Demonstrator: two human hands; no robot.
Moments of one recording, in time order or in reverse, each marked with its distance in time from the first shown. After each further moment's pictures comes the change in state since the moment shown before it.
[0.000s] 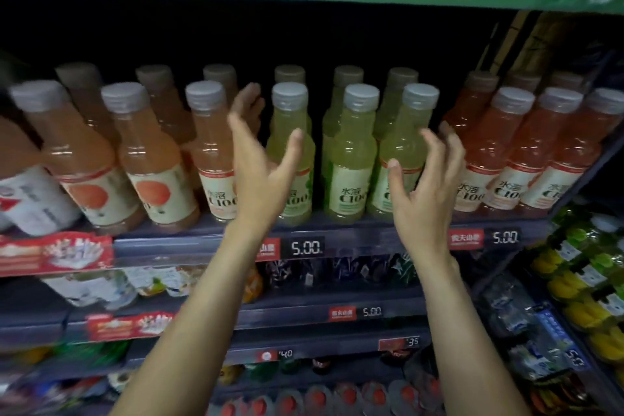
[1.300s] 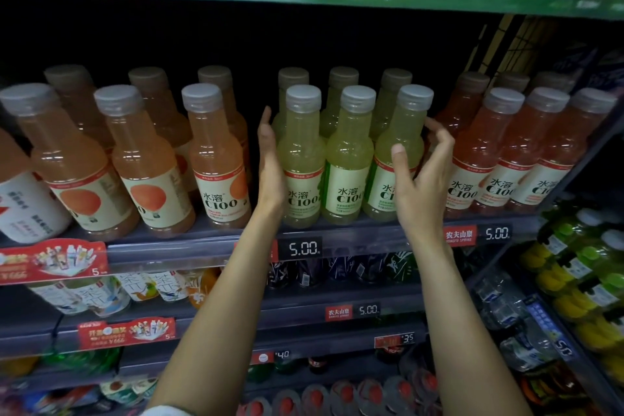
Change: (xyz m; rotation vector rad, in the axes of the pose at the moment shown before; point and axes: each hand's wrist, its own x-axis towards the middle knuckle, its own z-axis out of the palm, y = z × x) left_hand 0.003 -0.043 0.032 -0.459 -0.079 -0.480; right_hand 0.012 0.003 0.006 0.263 -0.002 0.141
